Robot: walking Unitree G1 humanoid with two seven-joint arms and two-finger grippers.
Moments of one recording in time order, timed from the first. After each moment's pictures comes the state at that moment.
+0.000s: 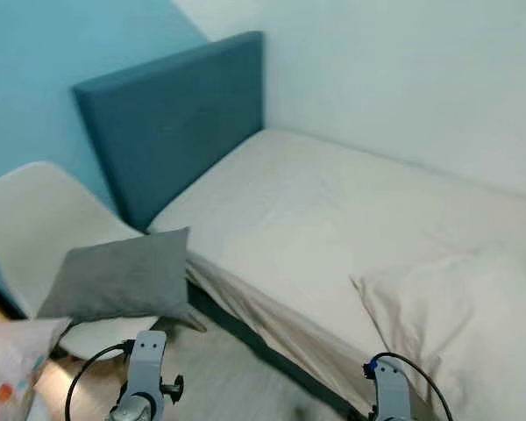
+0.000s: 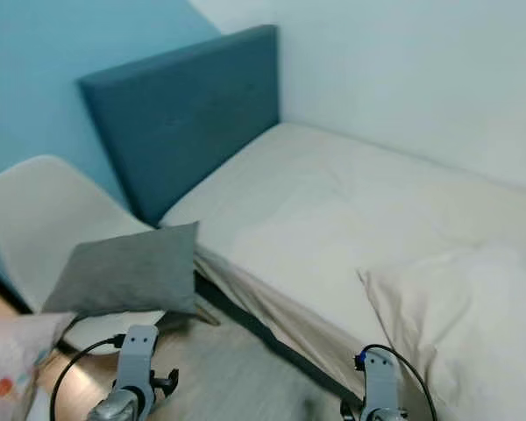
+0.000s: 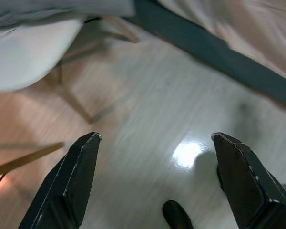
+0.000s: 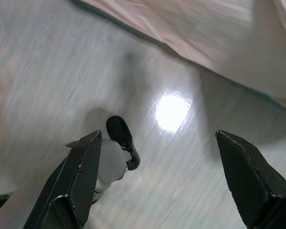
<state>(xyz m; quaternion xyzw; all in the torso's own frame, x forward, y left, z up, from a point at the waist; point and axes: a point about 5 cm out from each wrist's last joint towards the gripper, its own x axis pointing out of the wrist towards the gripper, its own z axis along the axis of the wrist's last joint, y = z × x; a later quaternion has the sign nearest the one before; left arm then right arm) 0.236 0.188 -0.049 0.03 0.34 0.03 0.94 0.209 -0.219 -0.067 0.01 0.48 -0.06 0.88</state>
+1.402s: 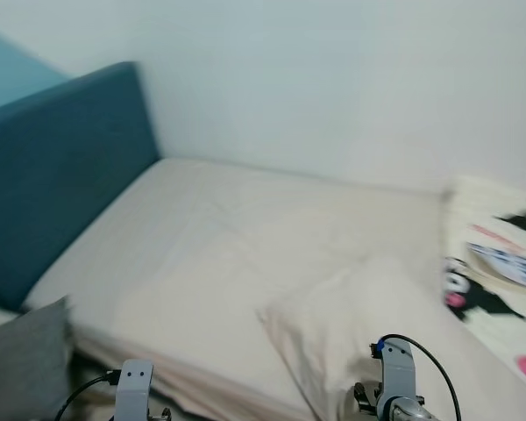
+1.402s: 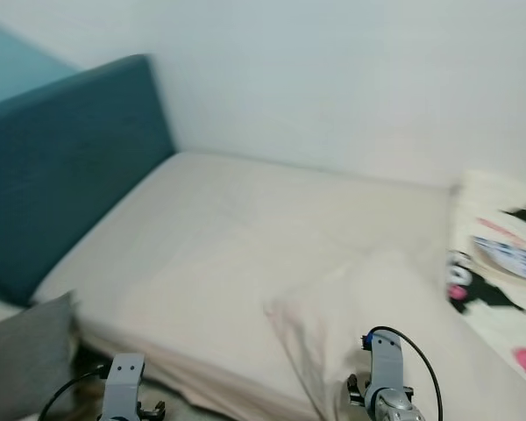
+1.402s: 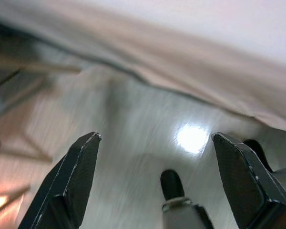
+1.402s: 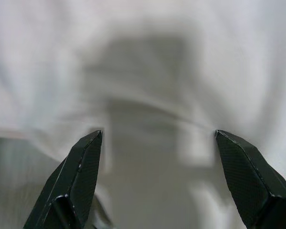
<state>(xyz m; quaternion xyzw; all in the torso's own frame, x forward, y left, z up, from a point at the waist) 0.210 0.199 -0.066 0.01 0.39 0.06 0.92 0.233 -0.230 -0.049 0.00 0.42 -0.10 0.90</state>
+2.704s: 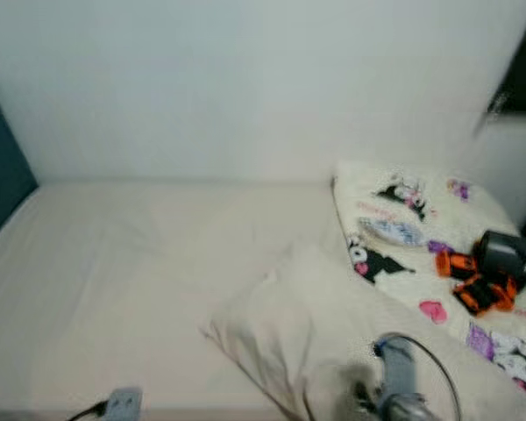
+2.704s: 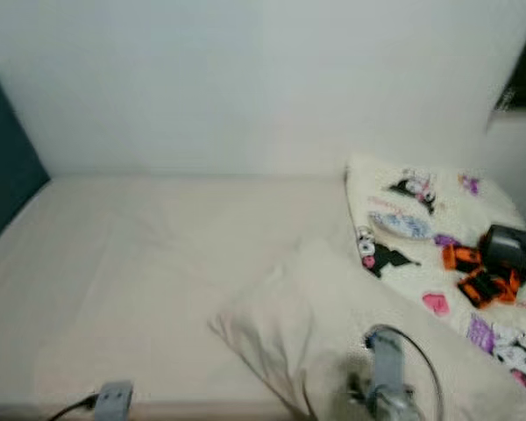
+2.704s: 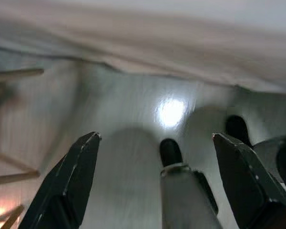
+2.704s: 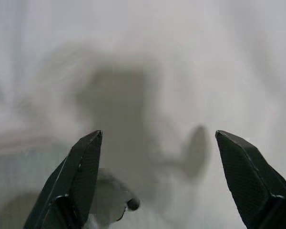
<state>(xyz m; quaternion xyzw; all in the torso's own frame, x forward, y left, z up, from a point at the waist) 0.169 0.209 -0.087 -0.01 0.46 0.08 0.89 0.236 -0.225 -0.049 0.00 0.42 -0.09 0.90</state>
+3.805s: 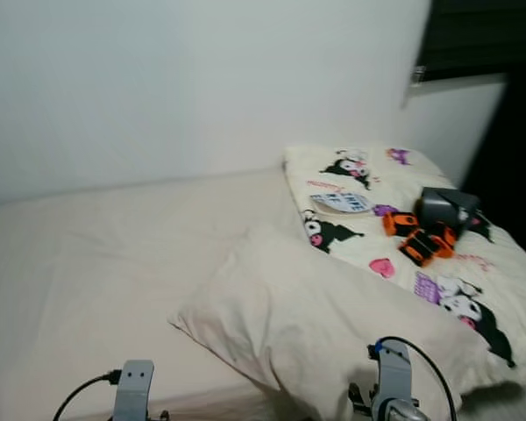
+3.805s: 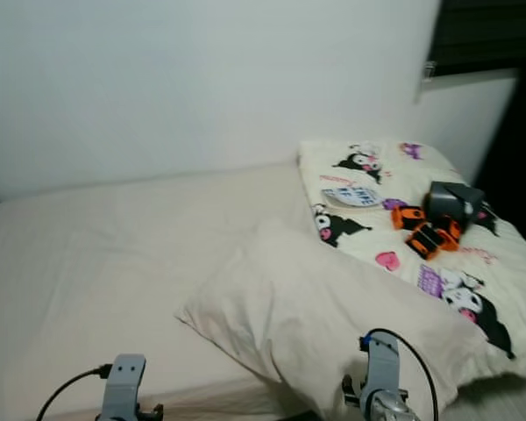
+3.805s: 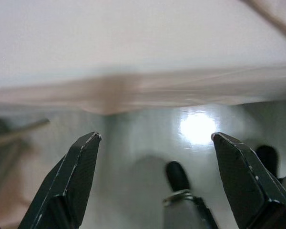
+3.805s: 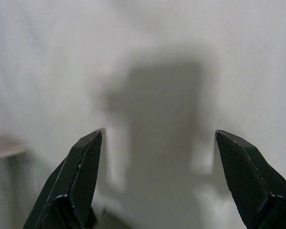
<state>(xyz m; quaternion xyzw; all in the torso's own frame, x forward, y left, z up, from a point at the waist) 0.206 0.204 -0.068 0.02 0.40 0.06 0.91 0.244 -0.215 -0.045 0.04 0.40 -0.07 0.91</state>
